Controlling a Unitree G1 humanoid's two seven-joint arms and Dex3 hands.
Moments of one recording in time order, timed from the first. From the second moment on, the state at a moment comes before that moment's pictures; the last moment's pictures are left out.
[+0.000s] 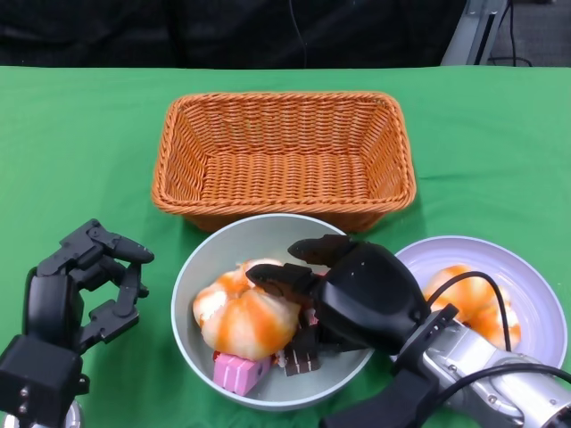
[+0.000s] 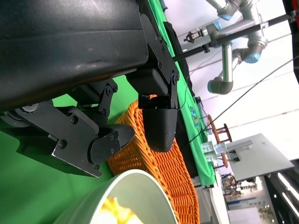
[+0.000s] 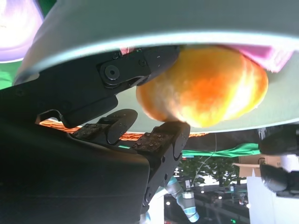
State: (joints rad) left arm -0.31 0.09 0.16 0.98 0.00 -1.00 0.00; right arm -0.47 -0.19 0.67 0.49 -1.08 -0.33 -0.45
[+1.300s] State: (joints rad) left arm -0.31 0.07 0.17 0.99 0.02 -1.00 0.05; right arm -0.59 -0.11 0.72 0.86 -0.96 -0.63 -0.79
